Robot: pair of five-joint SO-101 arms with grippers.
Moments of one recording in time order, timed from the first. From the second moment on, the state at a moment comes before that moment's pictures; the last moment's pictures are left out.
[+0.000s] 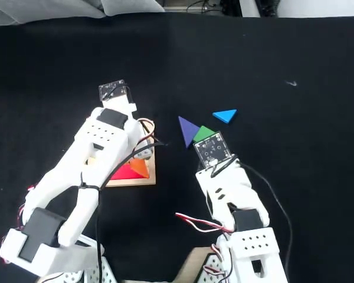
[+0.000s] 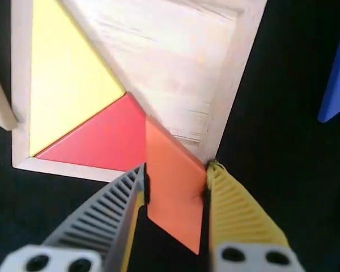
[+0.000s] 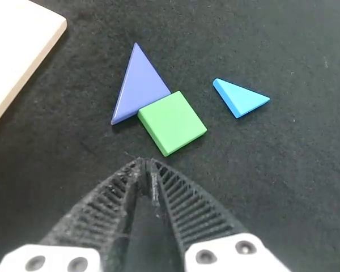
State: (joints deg) left arm 16.7 -5.0 26.3 69.8 36.6; right arm -8.1 -79.7 96.9 29.8 21.3
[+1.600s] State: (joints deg) left arm 14.9 3.7 30.3 54.3 27.1; right arm -8.4 -79.7 96.9 29.8 21.3
